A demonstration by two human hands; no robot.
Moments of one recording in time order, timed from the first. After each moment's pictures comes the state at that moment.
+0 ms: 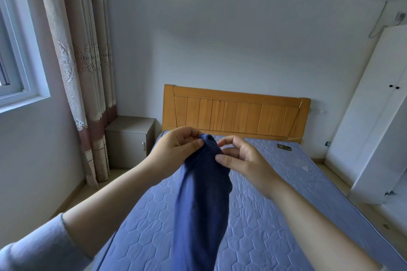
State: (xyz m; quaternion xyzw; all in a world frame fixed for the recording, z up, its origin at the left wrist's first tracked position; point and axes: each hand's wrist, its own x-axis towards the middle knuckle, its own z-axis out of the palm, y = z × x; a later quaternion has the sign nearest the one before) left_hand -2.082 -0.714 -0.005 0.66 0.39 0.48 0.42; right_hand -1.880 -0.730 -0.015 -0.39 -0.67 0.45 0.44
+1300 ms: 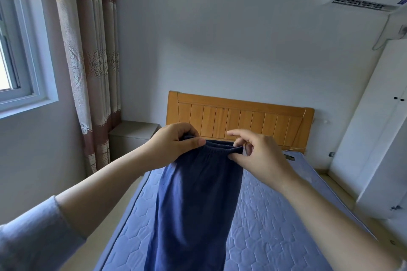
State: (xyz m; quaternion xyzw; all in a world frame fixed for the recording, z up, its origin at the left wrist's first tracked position) left_hand -2.117 -0.694 0.022 0.78 0.46 0.38 0.21; right_hand -1.876 -0.718 0.014 -0.49 -0.78 0.02 0.39
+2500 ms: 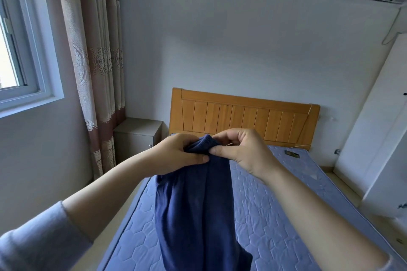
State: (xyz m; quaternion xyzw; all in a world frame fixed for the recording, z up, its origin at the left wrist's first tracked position) left_hand -2.122 -0.698 0.005 0.82 0.41 0.30 0.28; right_hand -1.918 -0.718 0.020 -0.42 -0.73 0.32 0.45
